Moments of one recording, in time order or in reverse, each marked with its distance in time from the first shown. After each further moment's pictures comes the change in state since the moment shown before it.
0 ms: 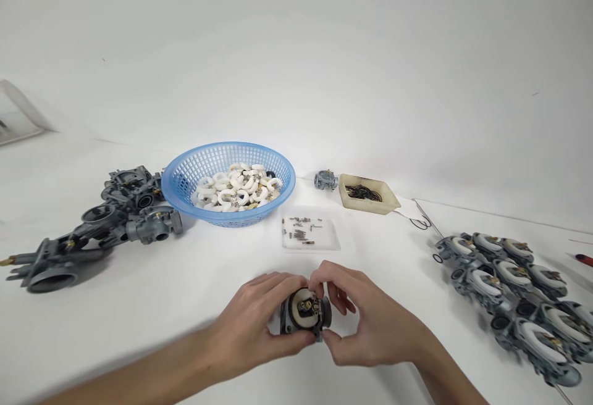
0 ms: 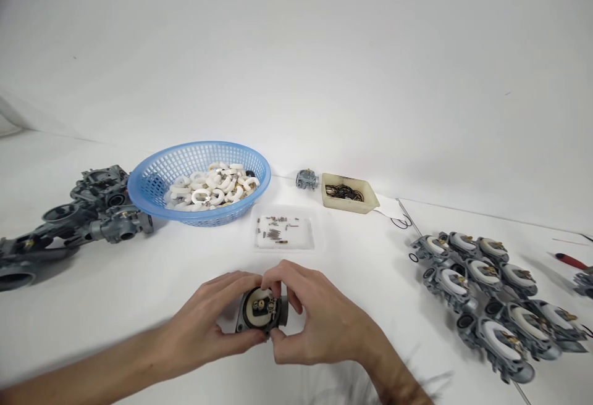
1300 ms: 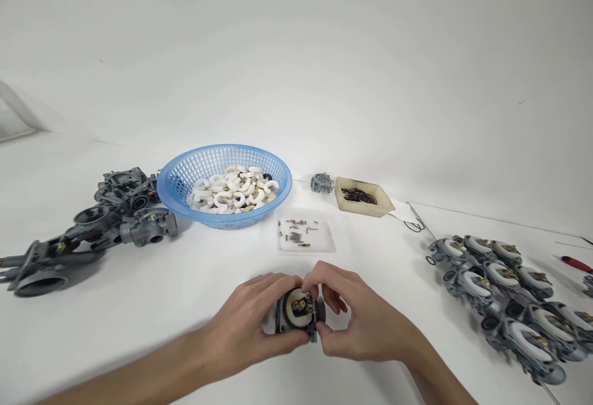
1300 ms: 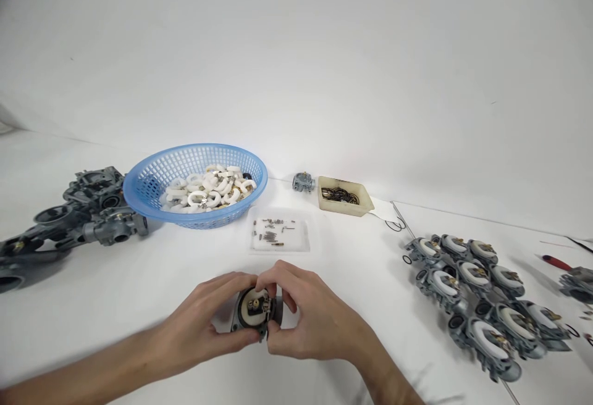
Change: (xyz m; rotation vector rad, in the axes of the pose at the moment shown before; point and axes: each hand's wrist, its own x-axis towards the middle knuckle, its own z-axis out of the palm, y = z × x) left_hand 0.001 -0.002 -0.002 -0.033 -0.039 -0.003; right_hand 0.001 0.005 0.004 -0.024 0.053 -0.016
